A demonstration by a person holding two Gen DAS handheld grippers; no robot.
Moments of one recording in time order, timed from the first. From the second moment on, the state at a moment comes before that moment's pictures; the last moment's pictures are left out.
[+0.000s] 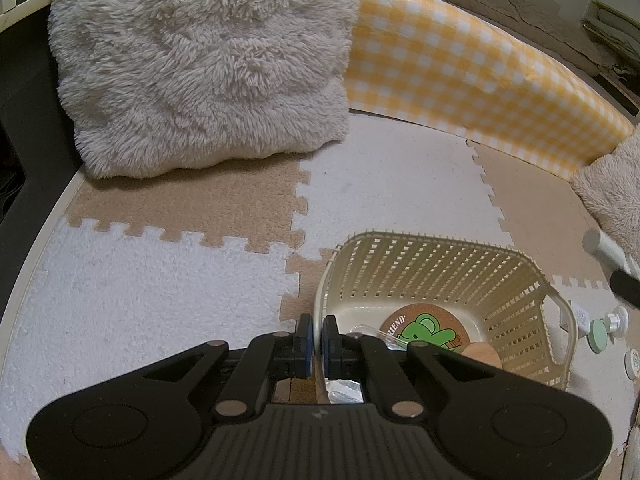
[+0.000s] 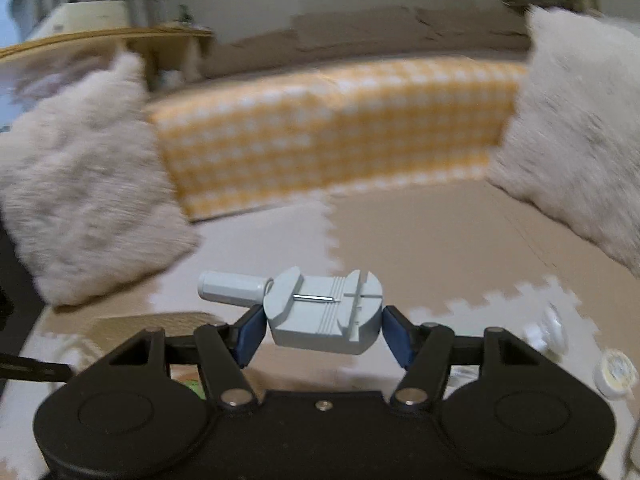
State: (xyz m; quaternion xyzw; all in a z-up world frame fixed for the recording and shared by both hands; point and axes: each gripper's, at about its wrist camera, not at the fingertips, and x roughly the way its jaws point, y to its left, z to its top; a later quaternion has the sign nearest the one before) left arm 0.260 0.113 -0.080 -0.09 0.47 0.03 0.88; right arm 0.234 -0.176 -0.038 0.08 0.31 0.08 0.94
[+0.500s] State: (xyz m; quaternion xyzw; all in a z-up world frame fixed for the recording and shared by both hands) left arm 0.260 0.112 -0.079 -0.09 0.47 0.03 0.88; right arm 0.249 -0.079 -0.051 0.01 0.39 0.17 0.90
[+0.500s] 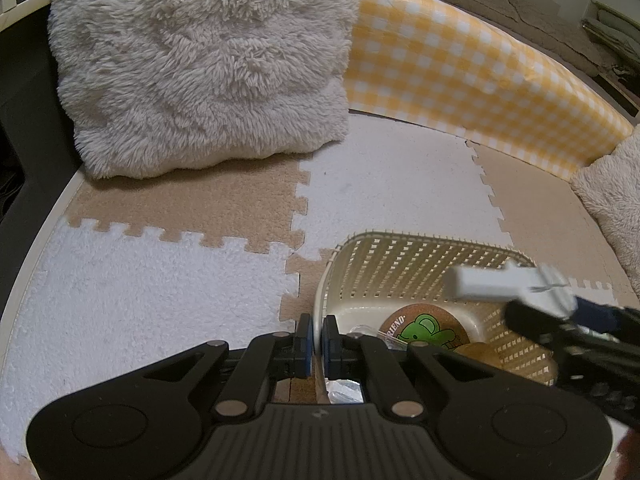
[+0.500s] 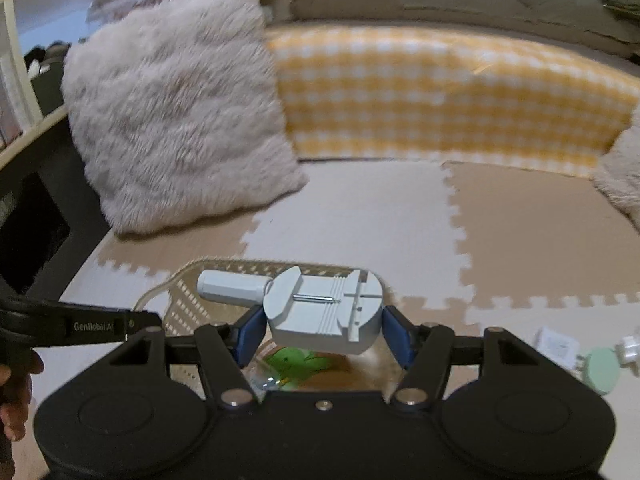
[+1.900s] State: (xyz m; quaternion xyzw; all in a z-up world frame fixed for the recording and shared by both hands) left arm 0.261 0.111 -0.079 -0.09 0.47 0.03 0.88; right arm 0.267 -0.058 -0.067 -0.01 0.45 0.15 0.88
